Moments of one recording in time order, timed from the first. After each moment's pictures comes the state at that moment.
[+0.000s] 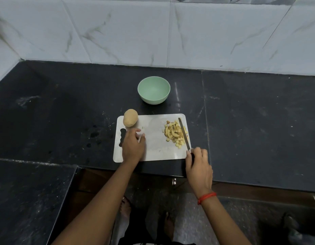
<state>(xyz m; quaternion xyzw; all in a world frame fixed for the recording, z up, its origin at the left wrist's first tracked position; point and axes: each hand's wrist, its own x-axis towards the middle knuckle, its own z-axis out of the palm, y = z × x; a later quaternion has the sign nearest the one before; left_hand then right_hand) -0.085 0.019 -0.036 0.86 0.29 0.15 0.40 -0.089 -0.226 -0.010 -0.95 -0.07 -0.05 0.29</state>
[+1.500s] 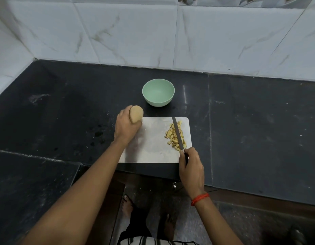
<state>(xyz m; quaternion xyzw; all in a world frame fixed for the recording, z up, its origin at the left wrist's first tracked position) -0.043 0.070 0.016 0.88 0.28 0.16 0.35 -0.082 -0.208 -0.004 -0.90 -0.07 0.00 0.43</state>
